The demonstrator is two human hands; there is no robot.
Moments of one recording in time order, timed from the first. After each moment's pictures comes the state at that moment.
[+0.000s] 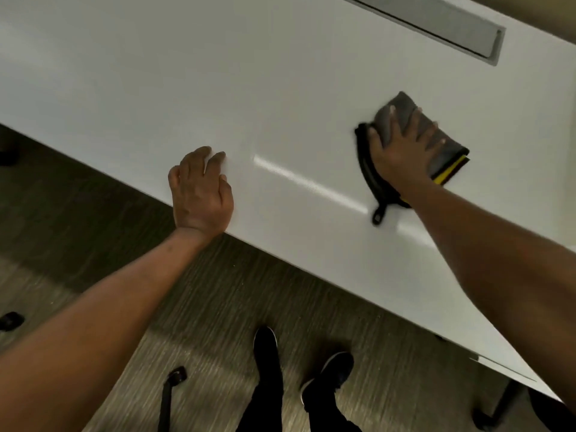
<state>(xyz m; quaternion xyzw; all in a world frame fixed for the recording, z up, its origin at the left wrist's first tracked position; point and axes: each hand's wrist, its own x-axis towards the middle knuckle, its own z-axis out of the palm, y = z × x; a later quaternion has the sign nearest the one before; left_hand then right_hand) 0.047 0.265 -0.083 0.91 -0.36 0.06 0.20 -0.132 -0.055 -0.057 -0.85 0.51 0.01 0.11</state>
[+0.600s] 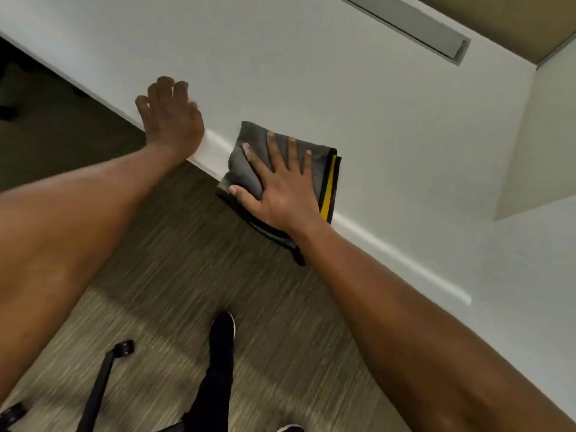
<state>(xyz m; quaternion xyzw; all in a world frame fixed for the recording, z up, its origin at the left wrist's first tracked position) 0.004 0.246 -0.066 0.96 -0.26 0.07 0.12 -0.212 0.132 -0.067 -0.98 0.16 0.02 0.10</state>
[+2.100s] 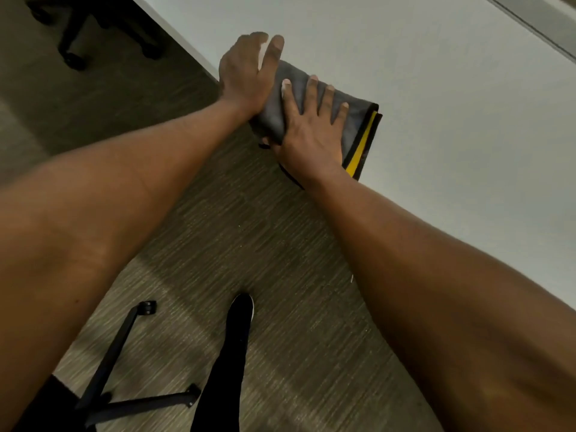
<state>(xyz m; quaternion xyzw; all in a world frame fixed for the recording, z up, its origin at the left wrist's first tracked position) 0.010 0.270 -0.073 0.89 -0.24 0.03 0.38 -0.119 0.187 -0.077 -0.99 0.16 0.02 0.04</state>
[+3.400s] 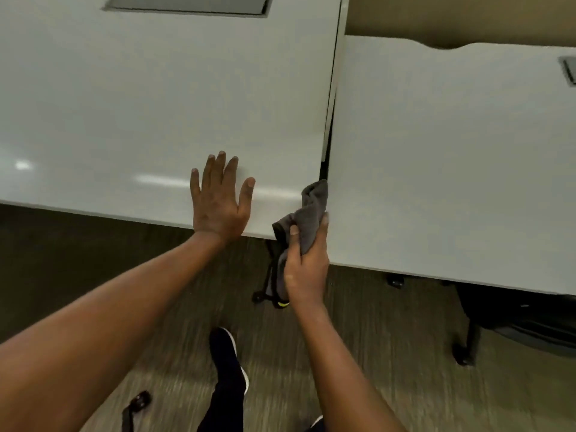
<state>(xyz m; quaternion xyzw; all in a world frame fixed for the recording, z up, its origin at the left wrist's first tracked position) -0.361 0.106 -0.080 0.86 -0.48 0.01 0.17 -0.545 0.119 -0.092 -0.55 0.53 -0.35 0.55</state>
